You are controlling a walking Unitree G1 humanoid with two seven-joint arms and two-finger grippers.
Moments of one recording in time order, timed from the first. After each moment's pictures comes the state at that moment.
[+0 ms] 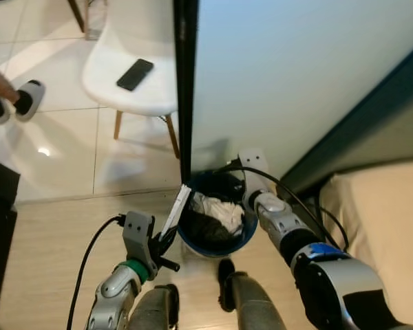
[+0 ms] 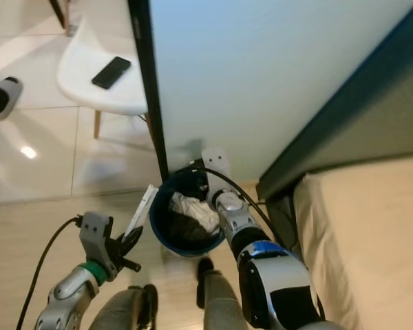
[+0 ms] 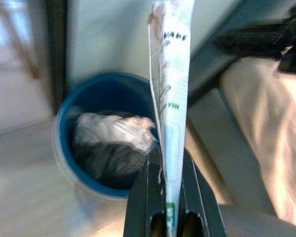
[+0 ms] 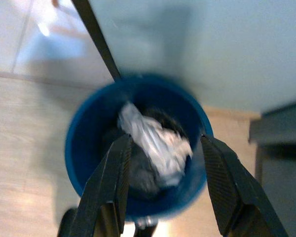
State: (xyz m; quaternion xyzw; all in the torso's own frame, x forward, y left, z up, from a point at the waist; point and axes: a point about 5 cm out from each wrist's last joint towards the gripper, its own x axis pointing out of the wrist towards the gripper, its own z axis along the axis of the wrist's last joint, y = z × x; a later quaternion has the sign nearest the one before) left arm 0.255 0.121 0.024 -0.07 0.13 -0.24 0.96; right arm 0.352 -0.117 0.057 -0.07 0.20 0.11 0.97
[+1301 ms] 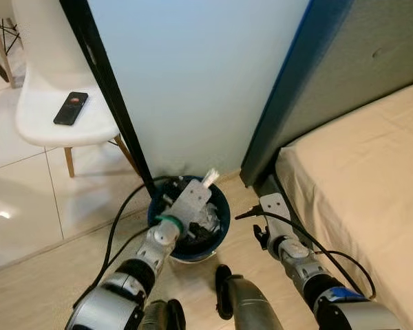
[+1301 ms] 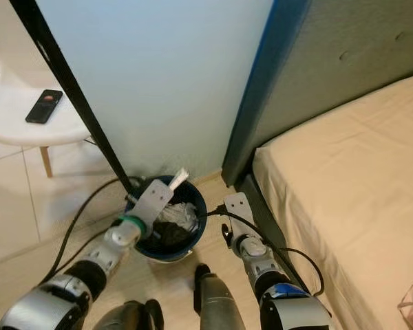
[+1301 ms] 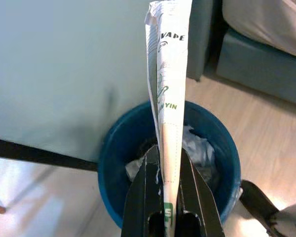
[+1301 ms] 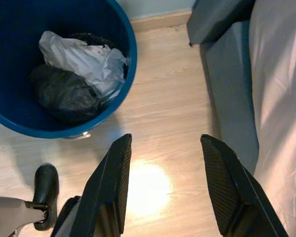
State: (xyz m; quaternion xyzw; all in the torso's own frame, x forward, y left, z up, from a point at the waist) left arm 0.326 0.073 0.042 0.22 0.12 -0.18 0.95; right arm 0.300 -0.167 -0.003 -0.10 0.28 0.06 0.95
